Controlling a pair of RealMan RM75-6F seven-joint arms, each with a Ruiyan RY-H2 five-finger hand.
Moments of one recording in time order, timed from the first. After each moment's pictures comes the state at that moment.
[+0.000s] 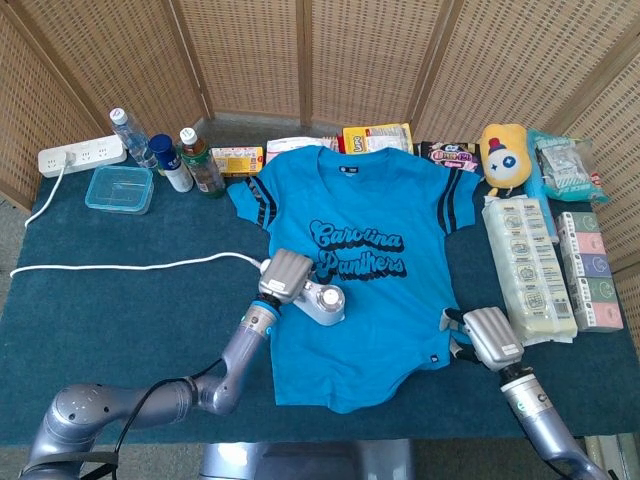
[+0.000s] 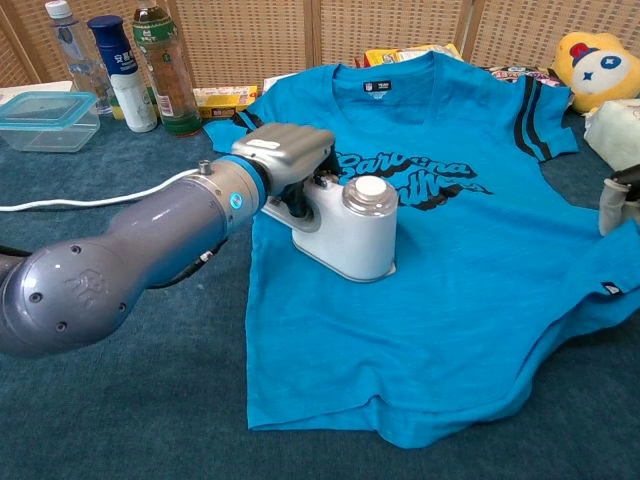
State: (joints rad) left arm -1.02 -2.00 -0.27 -1.11 0.92 0.95 0.62; right arm 0.35 -1.36 0.00 -1.44 -1.57 1.25 0.13
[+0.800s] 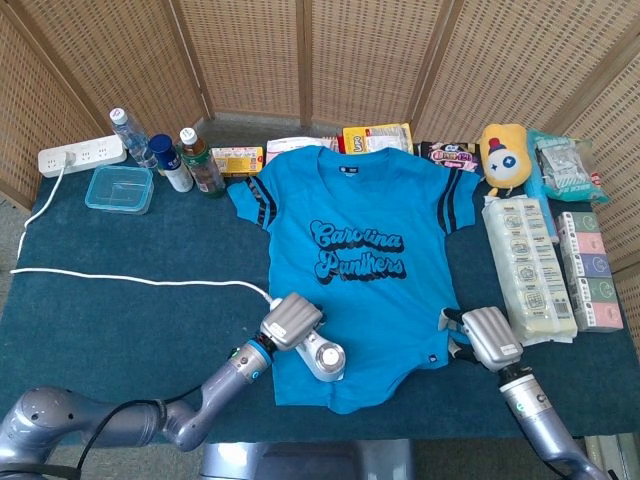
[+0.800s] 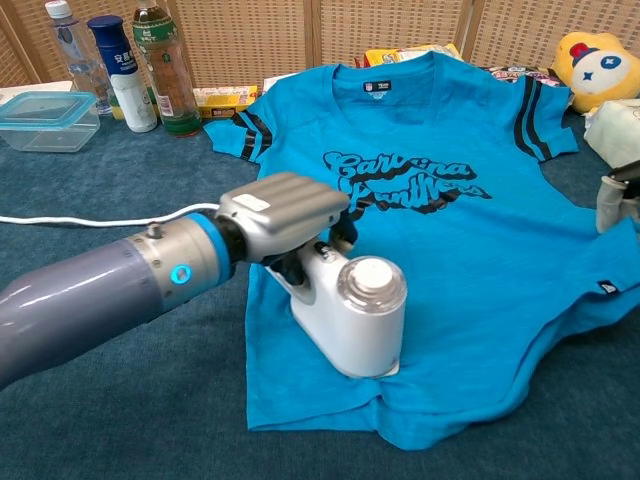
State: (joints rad) left arm -0.90 -1.85 -0.06 -1.37 1.19 0.97 0.50; right arm 0.35 -1.36 0.01 -1.46 -1.57 1.25 0.12
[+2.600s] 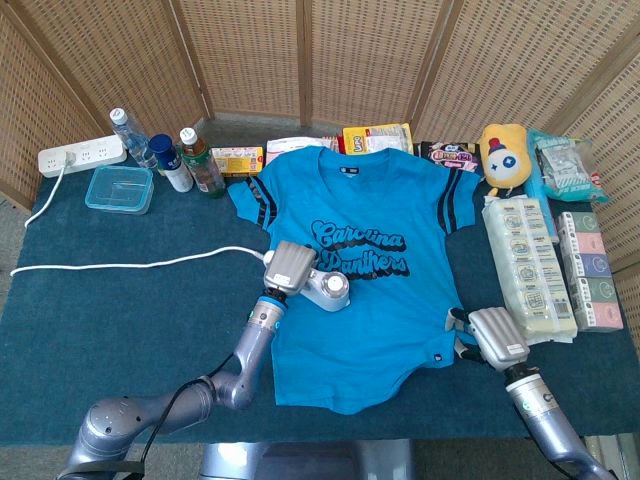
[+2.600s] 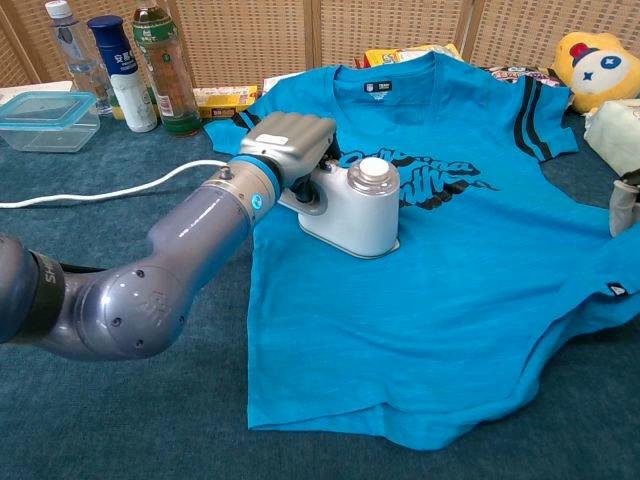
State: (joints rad) left arm -1.04 -2.17 -0.36 -0.80 1.05 0.97 0.55; right arm 0.35 -1.32 0.01 -1.49 -1.54 1.21 0.11
